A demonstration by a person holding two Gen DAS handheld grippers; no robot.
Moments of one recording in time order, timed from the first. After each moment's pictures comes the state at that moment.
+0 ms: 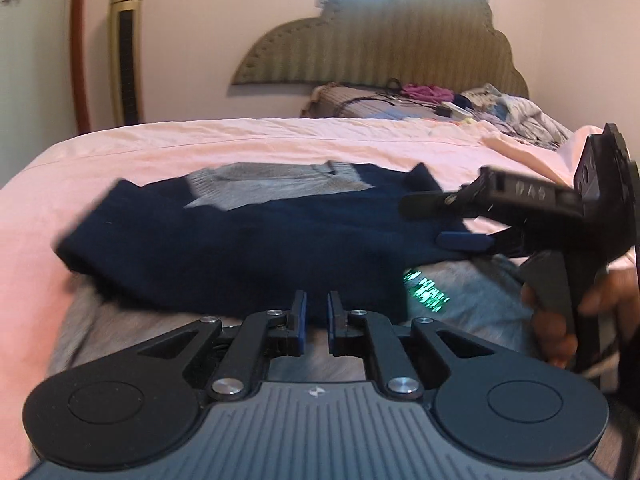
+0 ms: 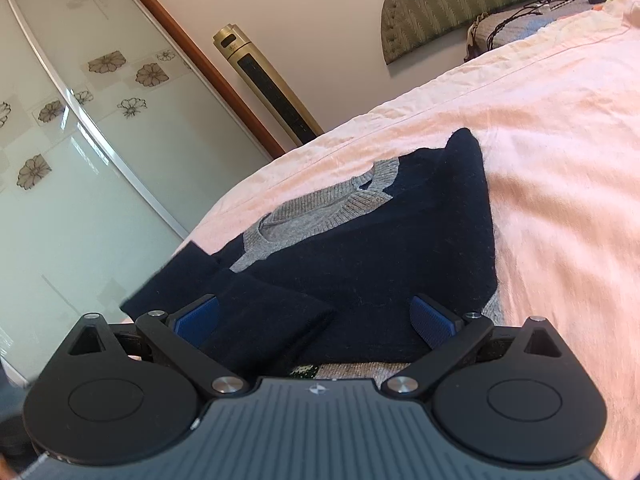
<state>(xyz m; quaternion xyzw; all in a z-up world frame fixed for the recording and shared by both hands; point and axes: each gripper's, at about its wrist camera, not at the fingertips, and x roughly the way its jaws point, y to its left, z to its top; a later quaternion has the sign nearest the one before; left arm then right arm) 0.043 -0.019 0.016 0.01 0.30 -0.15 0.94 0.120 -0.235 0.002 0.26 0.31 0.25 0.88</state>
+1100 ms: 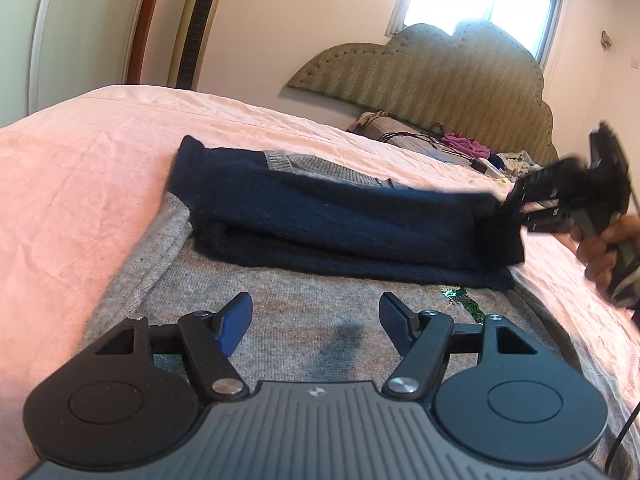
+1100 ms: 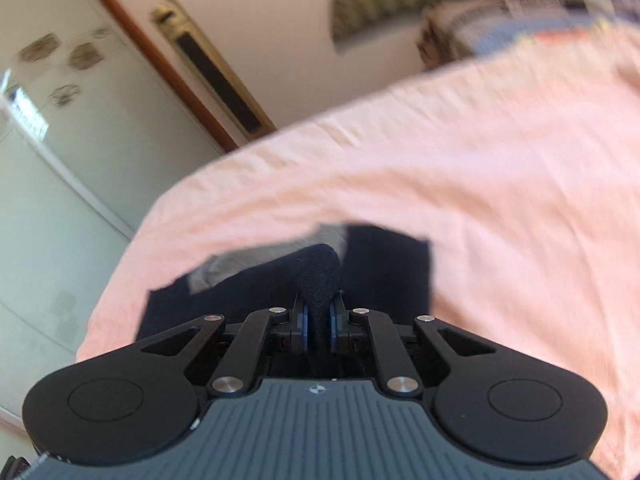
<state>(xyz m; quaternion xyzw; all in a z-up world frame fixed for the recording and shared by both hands) 0.028 0.047 -0.001 -0.12 0.29 -0.11 0.94 0.197 -0.264 0.059 0.21 0.42 0.15 0.87</state>
